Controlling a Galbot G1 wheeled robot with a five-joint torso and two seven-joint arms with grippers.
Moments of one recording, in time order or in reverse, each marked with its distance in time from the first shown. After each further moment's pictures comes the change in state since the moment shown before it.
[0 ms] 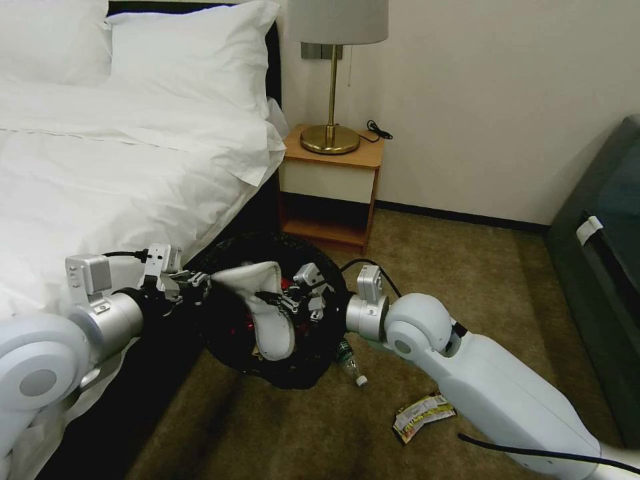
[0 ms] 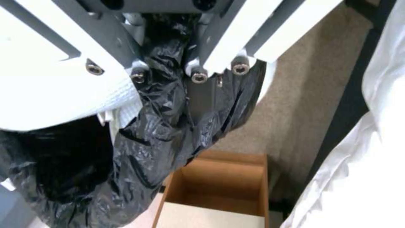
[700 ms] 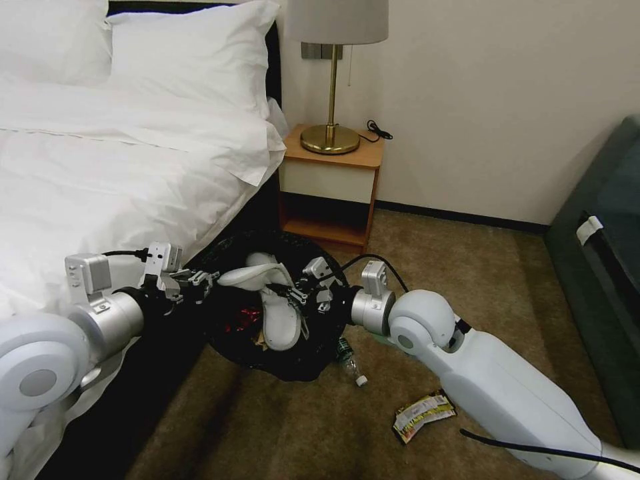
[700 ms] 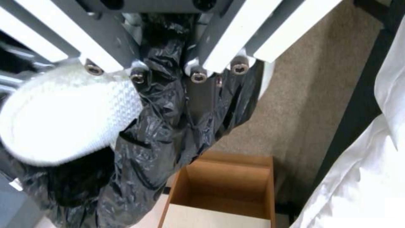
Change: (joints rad) left arm 0.007 -0.010 0.002 -0.004 0.001 0.000 0.008; right arm -0.005 -0.004 0.042 0.014 0.032 -0.024 0.087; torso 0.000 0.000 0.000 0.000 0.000
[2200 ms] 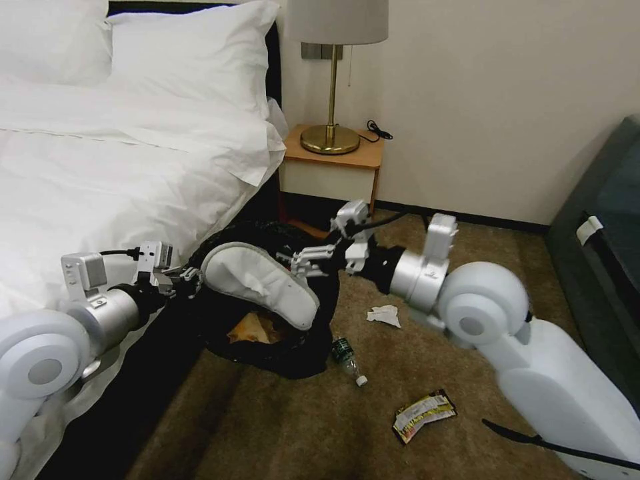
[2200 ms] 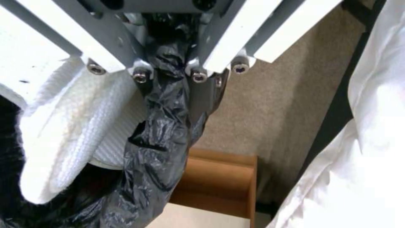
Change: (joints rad) left arm -0.011 -0.021 0.012 0.067 0.046 -0.002 0.021; right arm 0.004 -0.065 0.254 0.266 0.283 -0.005 0.076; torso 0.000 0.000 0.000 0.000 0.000
